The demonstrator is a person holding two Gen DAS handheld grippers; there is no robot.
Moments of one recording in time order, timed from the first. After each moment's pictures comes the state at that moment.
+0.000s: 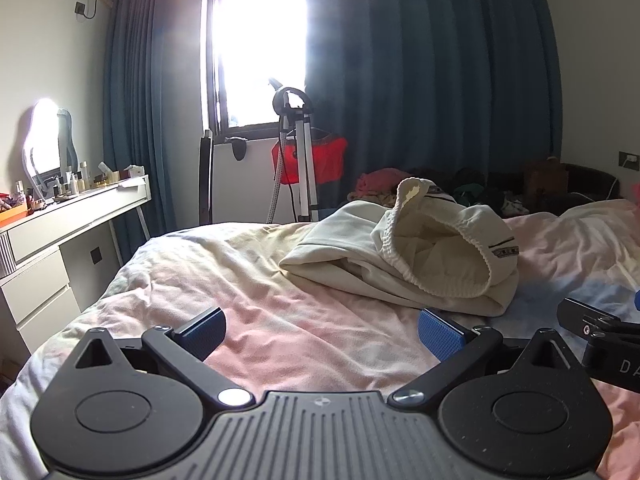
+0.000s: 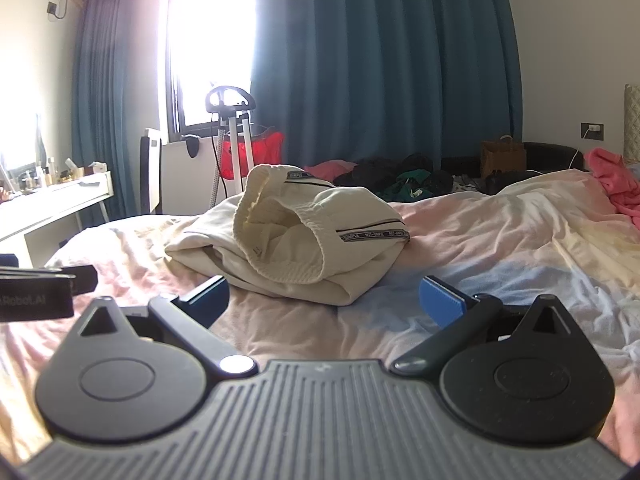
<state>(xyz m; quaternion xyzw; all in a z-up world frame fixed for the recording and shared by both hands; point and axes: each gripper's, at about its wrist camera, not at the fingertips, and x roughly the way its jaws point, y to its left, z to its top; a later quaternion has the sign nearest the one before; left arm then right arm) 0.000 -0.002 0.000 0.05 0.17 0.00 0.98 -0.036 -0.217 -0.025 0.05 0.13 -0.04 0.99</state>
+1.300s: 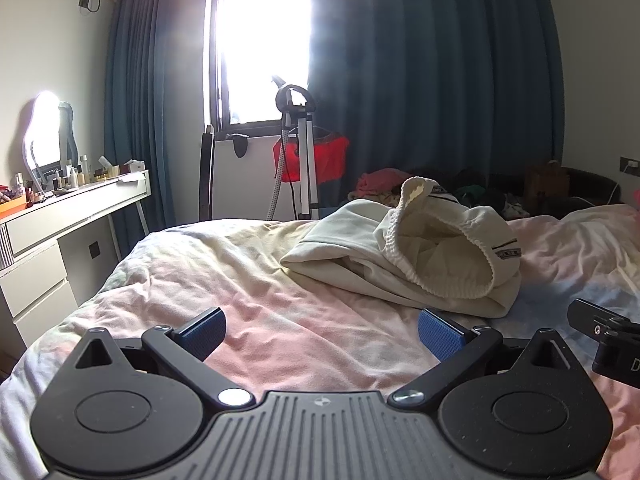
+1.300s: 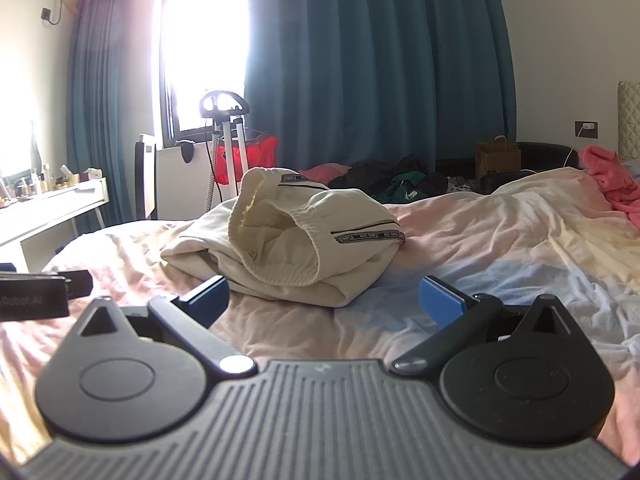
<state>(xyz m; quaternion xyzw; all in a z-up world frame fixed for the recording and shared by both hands) 0.009 0.006 -0.004 0.03 0.18 0.01 0.98 -0.035 -0.217 -0.029 0.06 0.12 -0.05 0.99</state>
